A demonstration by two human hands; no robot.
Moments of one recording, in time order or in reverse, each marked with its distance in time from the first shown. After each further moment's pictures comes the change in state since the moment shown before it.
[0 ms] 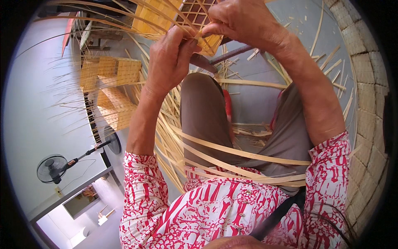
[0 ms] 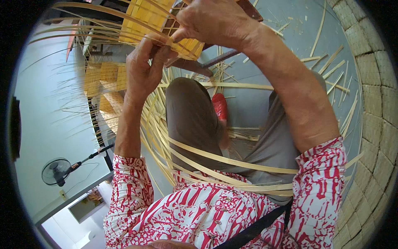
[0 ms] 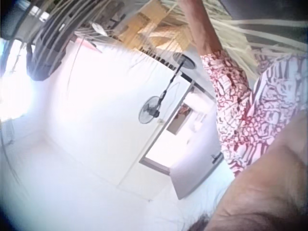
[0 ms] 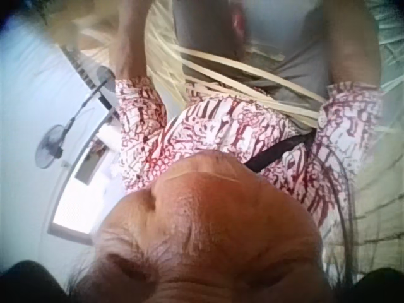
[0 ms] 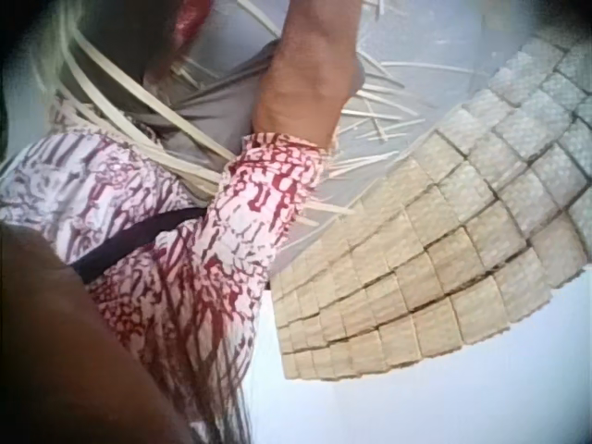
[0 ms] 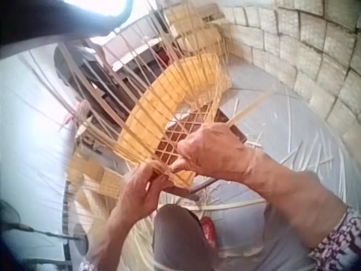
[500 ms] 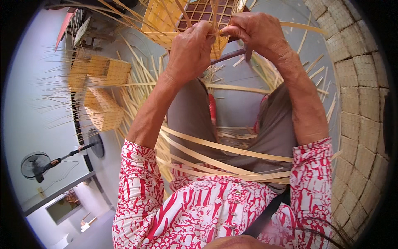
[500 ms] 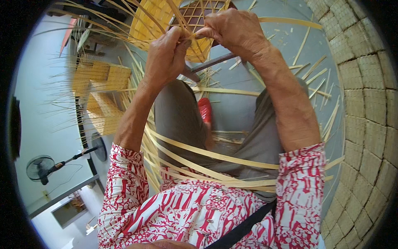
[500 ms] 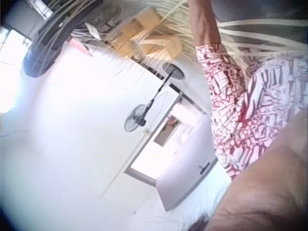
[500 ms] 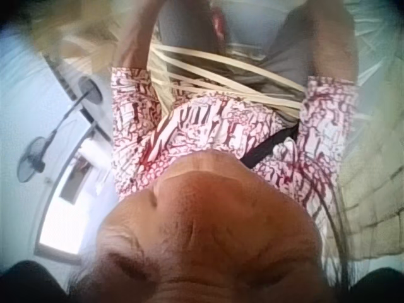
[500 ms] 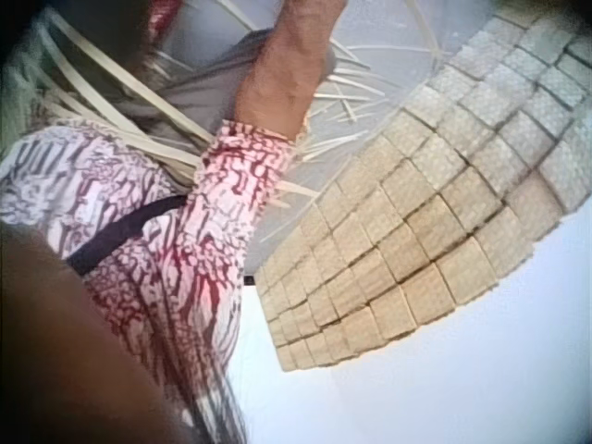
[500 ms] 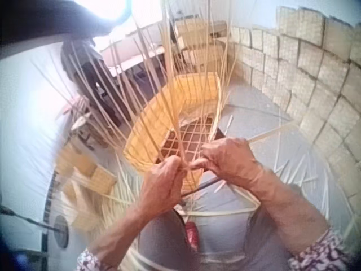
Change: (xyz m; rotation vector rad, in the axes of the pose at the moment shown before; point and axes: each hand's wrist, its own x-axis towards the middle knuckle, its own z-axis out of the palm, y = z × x) left_hand 0.024 0.011 0.038 0.179 0.062 0.070; right_hand -0.027 0.012 -0.007 -0.039 -0.054 0.219
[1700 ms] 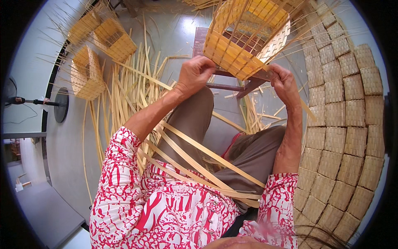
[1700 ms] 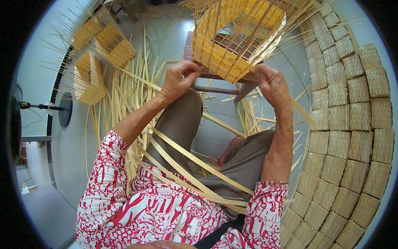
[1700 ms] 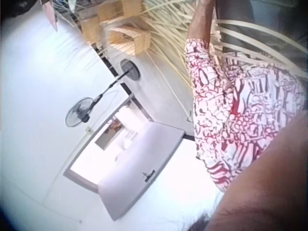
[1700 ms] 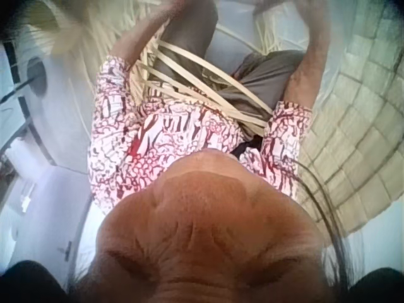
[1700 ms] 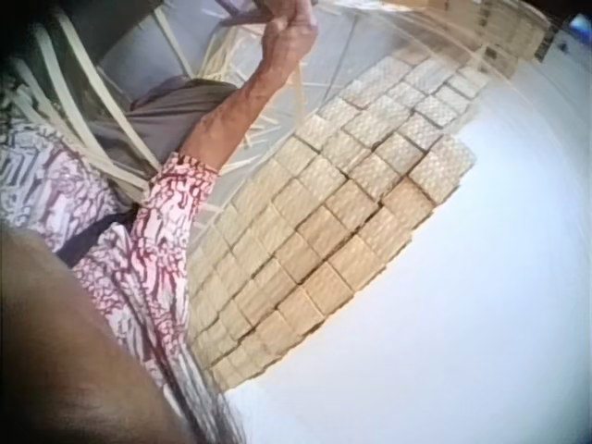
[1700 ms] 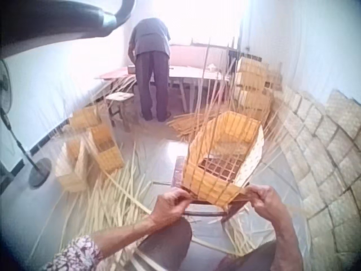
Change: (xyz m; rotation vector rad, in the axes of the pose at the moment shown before) left_hand -0.078 -0.048 0.011 -0.420 0.377 -0.444; right_hand 0.012 0.027 -0.021 0.485 -0.273 0.296
